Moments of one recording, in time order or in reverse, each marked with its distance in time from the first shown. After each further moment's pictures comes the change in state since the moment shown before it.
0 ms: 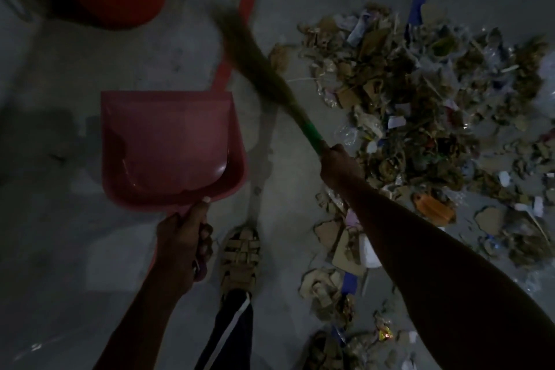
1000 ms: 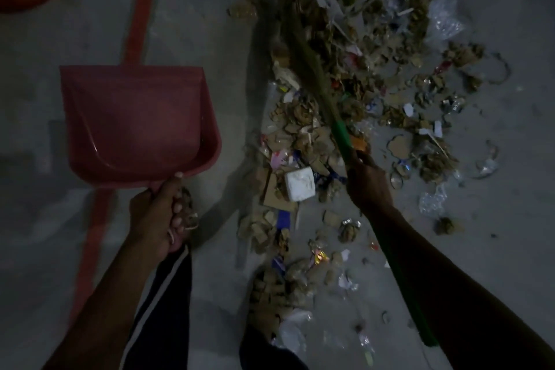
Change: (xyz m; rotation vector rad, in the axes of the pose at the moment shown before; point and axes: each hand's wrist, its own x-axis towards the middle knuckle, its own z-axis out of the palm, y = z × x) left_hand -0.124 -0.097 0.065 0.041 -0.164 0.036; right_hand -0.244 0.242 -0.003 0.130 0.305 0.101
